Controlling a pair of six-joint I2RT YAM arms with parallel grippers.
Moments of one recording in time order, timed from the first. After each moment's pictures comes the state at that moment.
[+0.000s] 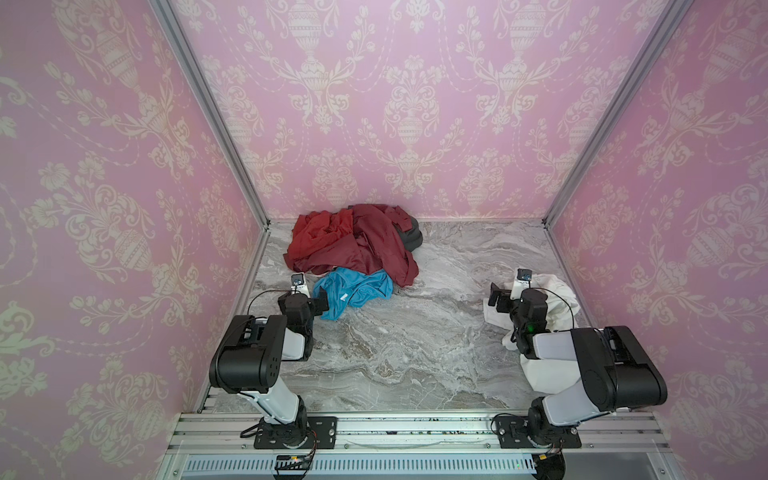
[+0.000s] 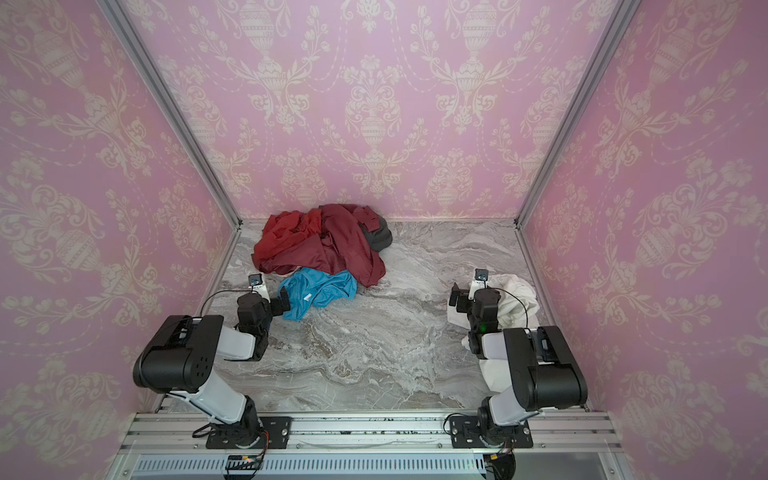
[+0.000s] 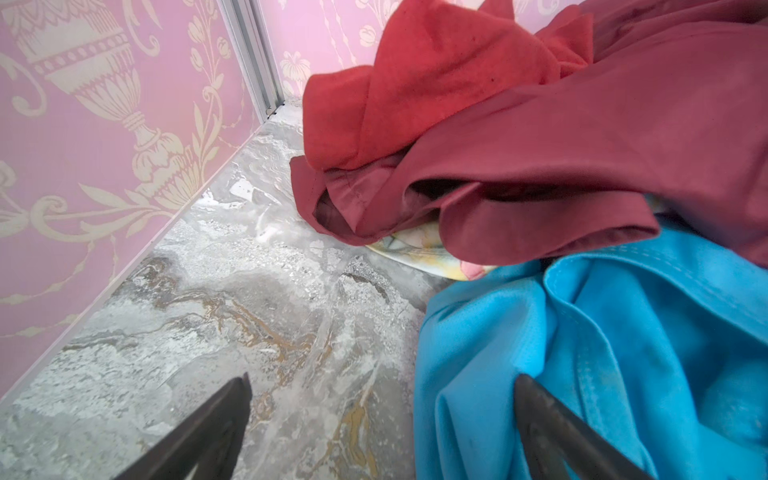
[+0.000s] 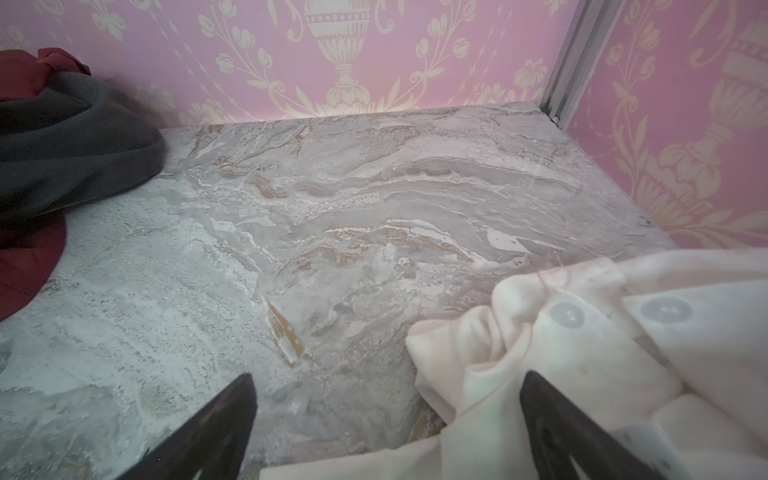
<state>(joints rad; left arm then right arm) 0.02 1.64 0.33 0.96 -0.20 -0.06 0.02 1.53 0.35 0.84 0.12 0.08</state>
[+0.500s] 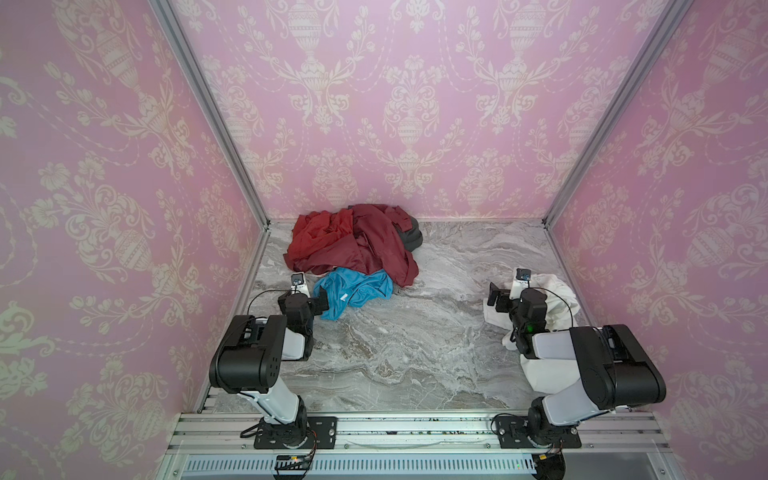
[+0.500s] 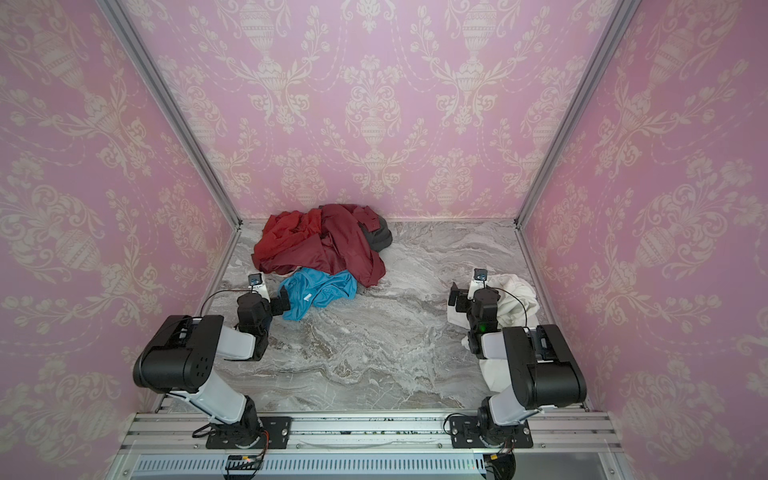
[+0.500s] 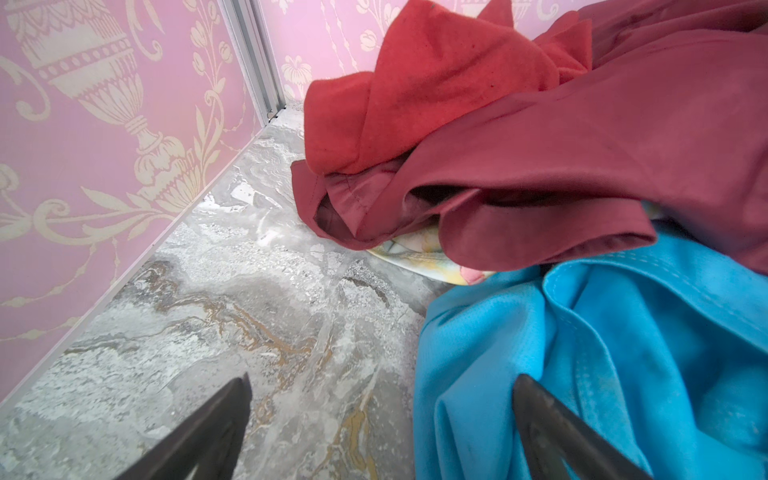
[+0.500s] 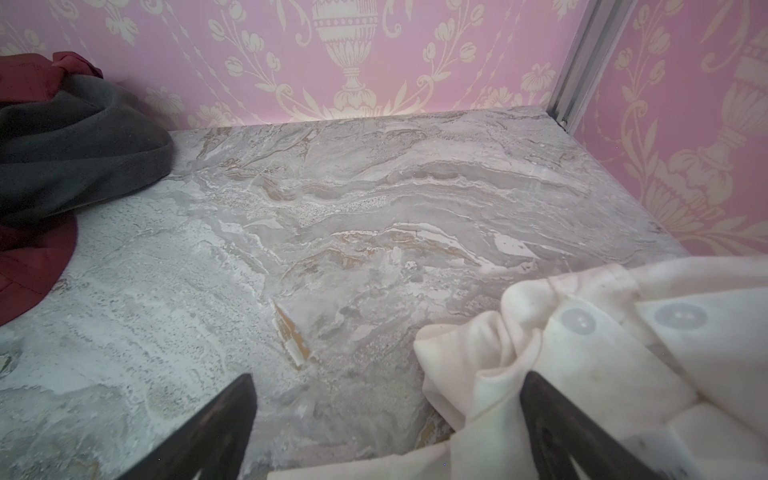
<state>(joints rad) 0.02 1.64 0.33 0.97 -0.20 -0.06 0.02 1.53 0.35 0.85 0.11 0.07</state>
